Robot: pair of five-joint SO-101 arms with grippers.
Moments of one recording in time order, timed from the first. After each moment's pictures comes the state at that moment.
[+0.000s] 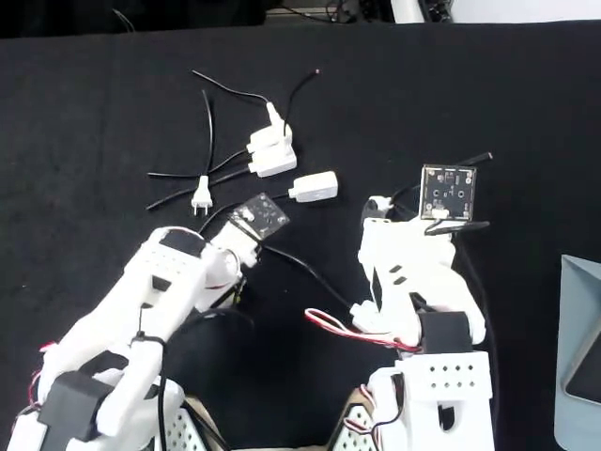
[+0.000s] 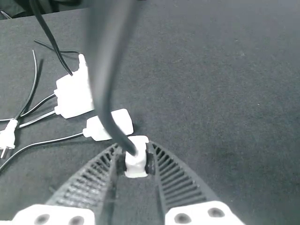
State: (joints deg) left arm 14.6 -21.0 53.8 55.6 -29.0; right arm -2.3 -71.3 68.5 46.2 -5.9
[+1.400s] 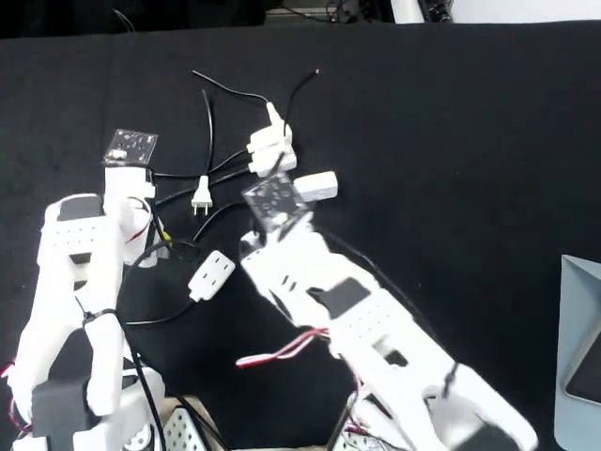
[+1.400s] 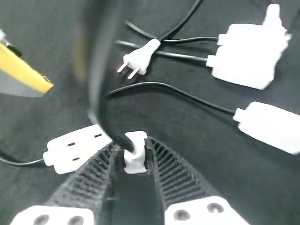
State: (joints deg) left arm -13.5 -21.2 41.5 61.9 -17.8; right arm -36.8 -35.1 66.1 21.7 2.2
